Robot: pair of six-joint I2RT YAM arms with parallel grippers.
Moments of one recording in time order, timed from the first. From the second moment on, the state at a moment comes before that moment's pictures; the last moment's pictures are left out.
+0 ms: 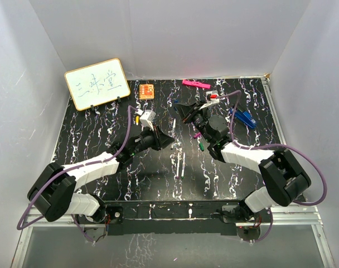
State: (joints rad) left arm -0.70 1.33 0.61 0.47 0.24 -0.62; right arm 0.59 1.46 0.71 0.96 0.04 0.53
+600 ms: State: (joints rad) left arm -0.70 1.32 0.61 0.51 0.18 -0.62; right arm 0.60 1.46 0.69 0.95 0.02 0.55
